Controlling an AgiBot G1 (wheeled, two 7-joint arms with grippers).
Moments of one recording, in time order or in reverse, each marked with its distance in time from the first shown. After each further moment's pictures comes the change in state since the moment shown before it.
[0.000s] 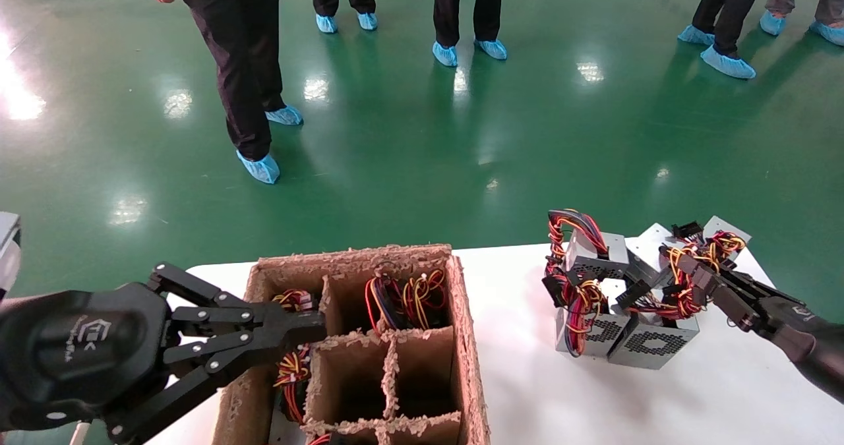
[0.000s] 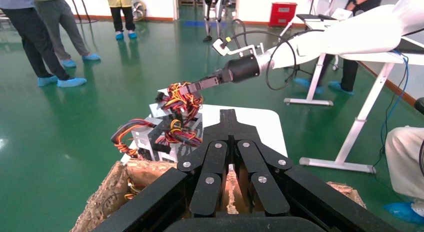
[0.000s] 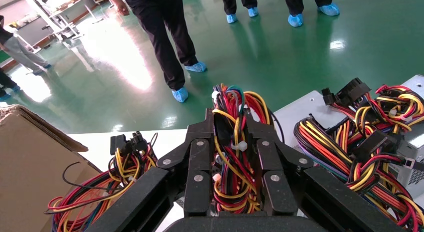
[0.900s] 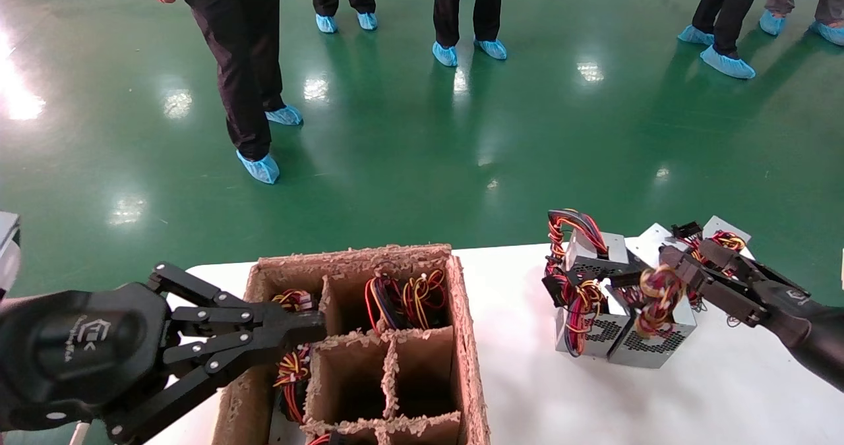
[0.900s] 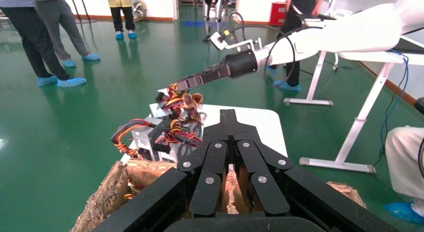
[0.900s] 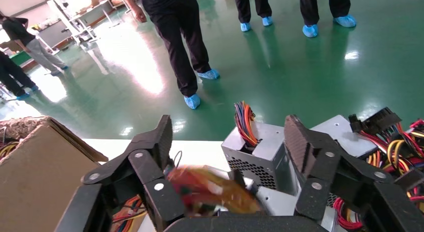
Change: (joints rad) left arm 0.000 0.000 0.000 0.000 0.000 0.000 0.000; right arm 0.013 0.006 0.001 0.047 0.006 -0.014 0.016
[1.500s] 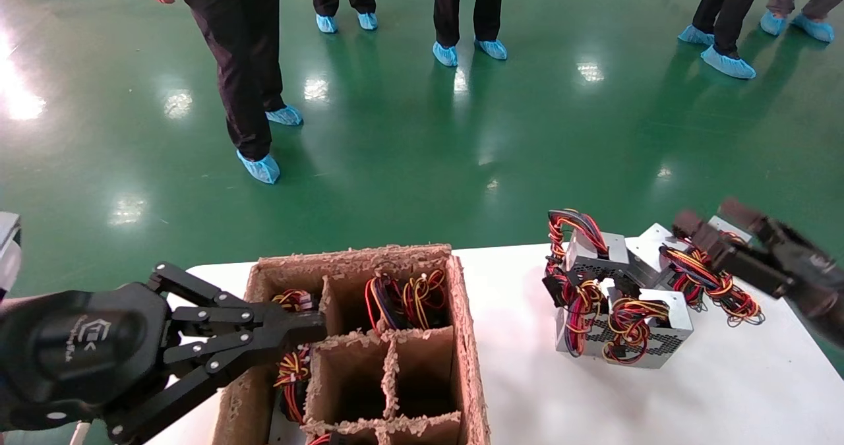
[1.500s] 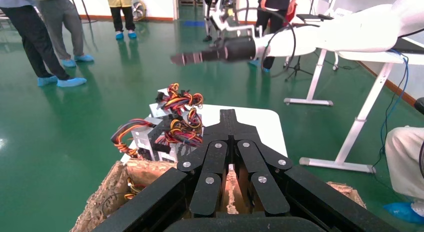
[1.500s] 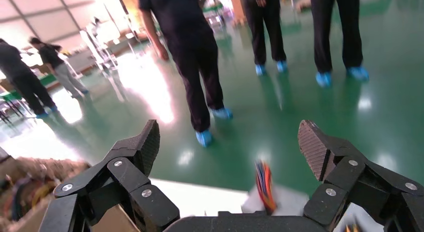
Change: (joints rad) left arm 0.000 0.000 0.000 0.000 0.000 0.000 0.000; right arm 0.024 -0.006 0.057 0.032 0.066 -0.066 -0.065
